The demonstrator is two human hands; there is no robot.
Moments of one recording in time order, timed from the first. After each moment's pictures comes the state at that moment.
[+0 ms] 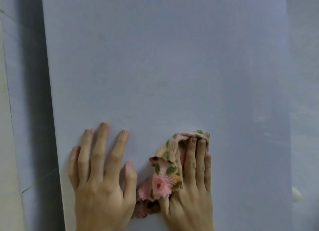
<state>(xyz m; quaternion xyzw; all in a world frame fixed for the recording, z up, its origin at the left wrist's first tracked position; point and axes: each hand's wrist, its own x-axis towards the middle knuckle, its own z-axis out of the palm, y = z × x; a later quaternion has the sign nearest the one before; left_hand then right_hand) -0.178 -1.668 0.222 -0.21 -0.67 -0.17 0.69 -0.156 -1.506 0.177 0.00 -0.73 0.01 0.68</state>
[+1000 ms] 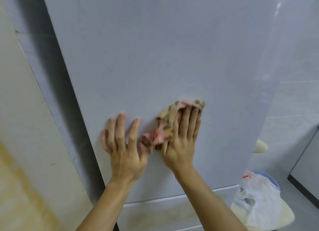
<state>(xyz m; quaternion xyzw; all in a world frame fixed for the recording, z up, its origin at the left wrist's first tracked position) -0.162 -1.662 0.249 -0.22 -0.76 -0.22 0.57 -0.143 -1.504 0.253 0.01 -0.76 0.10 0.64</state>
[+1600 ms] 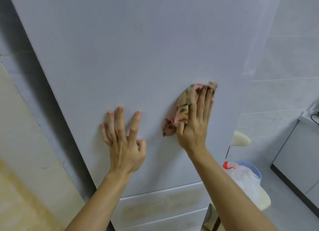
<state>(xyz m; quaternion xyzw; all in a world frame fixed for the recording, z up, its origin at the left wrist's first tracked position) -0.137 -1.621 0.299 -0.23 -0.80 -0.20 0.52 -0.112 -1.415 0.334 -0.01 -0.77 0.18 0.62</state>
